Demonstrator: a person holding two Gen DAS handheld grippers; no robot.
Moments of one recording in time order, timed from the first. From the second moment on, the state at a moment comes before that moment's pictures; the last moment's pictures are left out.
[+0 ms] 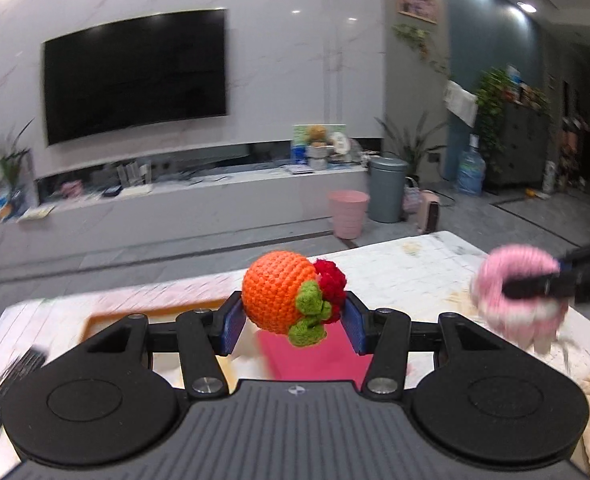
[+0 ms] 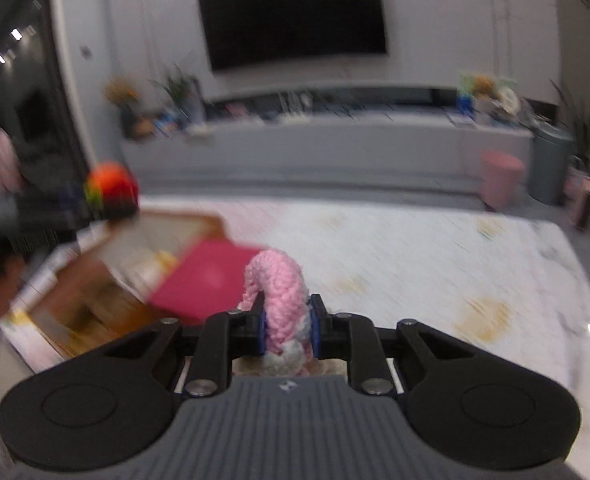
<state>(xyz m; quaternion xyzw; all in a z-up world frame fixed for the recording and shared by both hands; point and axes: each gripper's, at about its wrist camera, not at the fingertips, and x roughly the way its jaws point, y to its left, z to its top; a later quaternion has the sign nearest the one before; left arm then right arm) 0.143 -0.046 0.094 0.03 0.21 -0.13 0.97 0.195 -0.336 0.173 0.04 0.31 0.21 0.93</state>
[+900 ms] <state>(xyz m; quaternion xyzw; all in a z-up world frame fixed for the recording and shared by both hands) 0.174 0.024 0.015 -0.06 0.33 -0.26 0.91 0.308 -0.070 0.136 -0.04 0.33 0.27 0.91</state>
